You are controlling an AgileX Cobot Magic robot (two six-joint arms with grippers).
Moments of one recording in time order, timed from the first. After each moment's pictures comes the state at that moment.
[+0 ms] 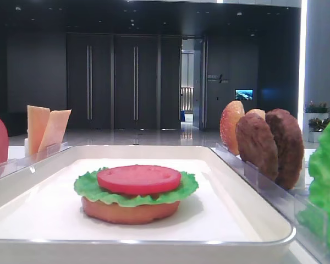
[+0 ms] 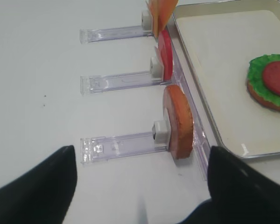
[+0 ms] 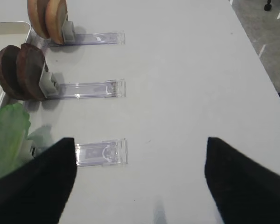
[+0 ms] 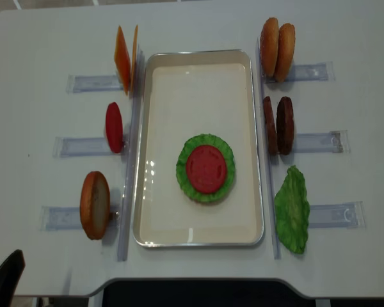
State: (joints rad) left arm -0.02 -0.01 -0.47 -0.06 1.11 0.09; right arm -0.01 -0.01 -0.51 0.03 1.13 -0.02
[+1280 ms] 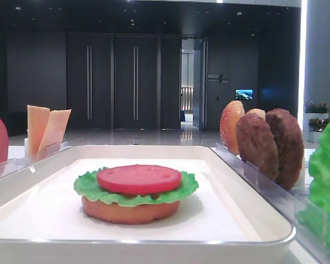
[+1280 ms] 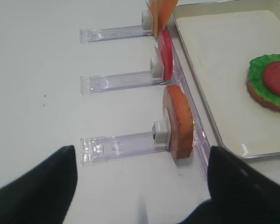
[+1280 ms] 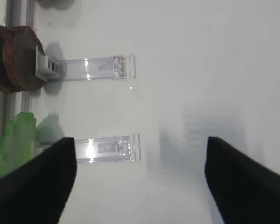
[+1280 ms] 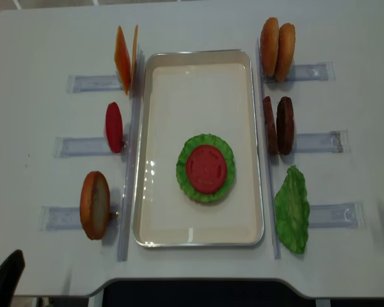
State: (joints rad) left arm -0.02 -0.01 -0.47 -0.06 1.11 0.09; right arm -0.01 0.80 -0.87 0.07 1.14 -0.01
